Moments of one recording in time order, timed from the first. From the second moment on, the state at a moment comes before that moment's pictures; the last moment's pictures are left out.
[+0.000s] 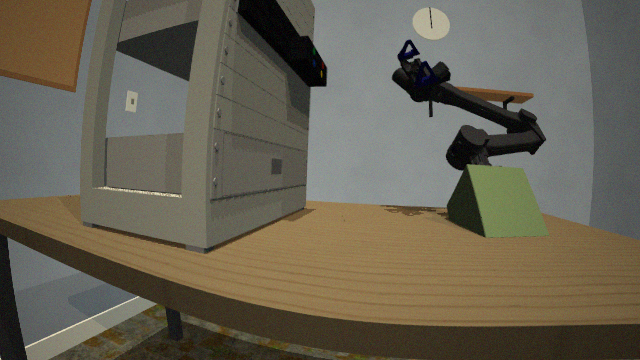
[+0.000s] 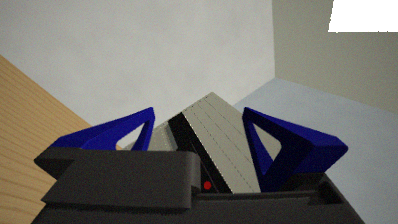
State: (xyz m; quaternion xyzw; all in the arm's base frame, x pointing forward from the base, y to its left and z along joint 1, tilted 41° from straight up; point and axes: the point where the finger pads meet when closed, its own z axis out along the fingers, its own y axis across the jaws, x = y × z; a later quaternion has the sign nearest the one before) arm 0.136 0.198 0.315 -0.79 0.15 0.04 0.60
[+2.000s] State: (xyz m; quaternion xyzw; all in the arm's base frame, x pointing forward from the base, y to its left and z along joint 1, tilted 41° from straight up) arm 0.201 0.218 0.276 -0.78 0.28 0.00 0.56
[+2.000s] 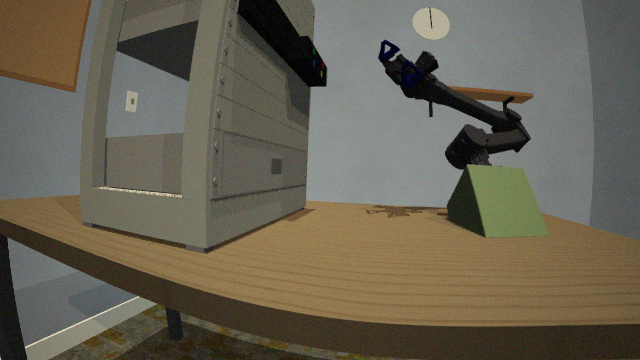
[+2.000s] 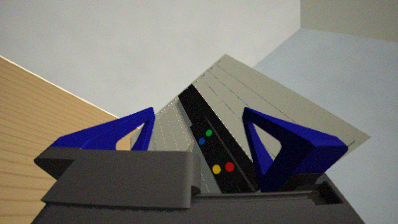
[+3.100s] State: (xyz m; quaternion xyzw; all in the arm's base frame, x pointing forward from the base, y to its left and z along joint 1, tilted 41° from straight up) arm 0.284 0.264 0.242 -0.58 0.54 -0.02 0.61
